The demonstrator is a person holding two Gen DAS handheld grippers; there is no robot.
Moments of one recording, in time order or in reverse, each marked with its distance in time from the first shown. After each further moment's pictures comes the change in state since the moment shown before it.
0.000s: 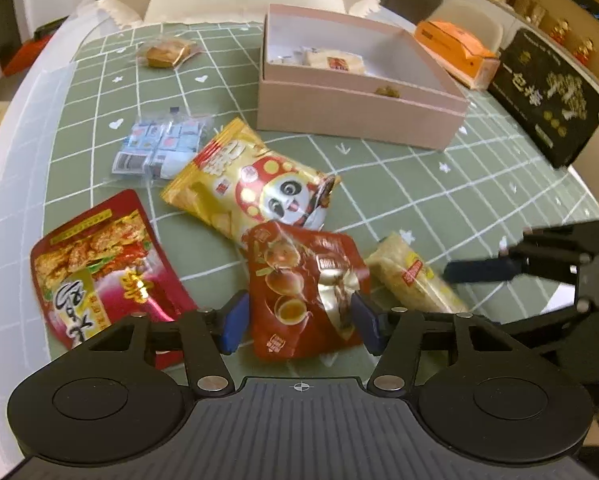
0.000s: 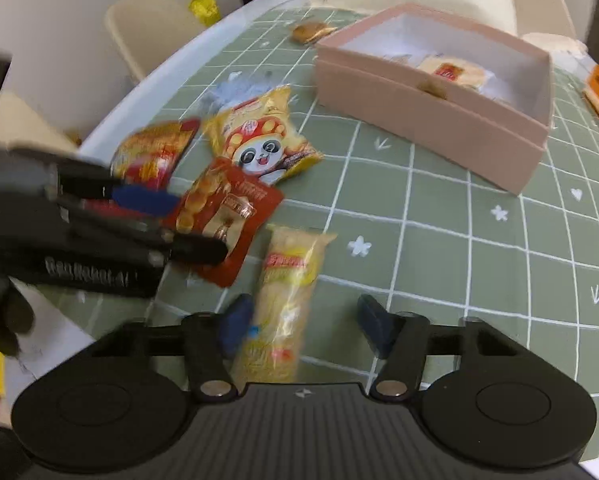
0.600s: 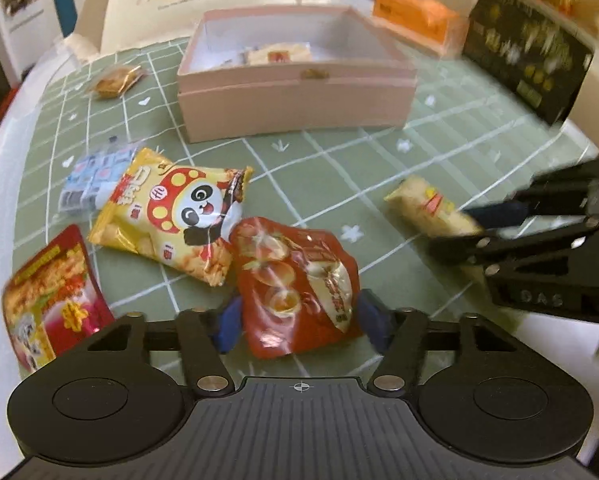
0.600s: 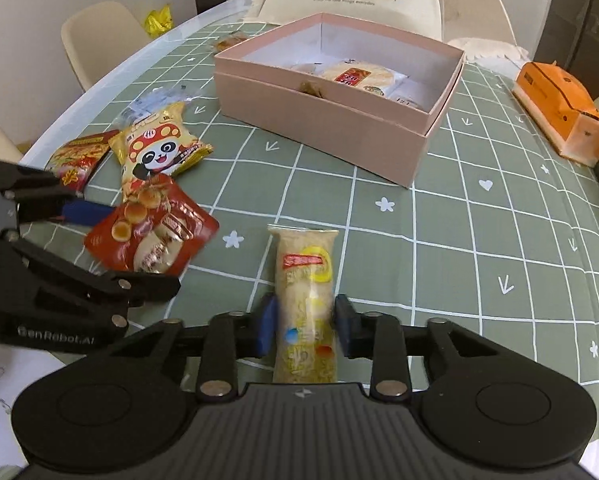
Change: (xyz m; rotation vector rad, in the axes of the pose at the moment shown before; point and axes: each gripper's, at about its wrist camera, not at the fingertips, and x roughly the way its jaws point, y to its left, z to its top) left arm 0.014 -0.055 -0.004 0.123 -0.010 0.029; right arm -0.020 -0.055 -0.015 0.064 -0.043 -0.129
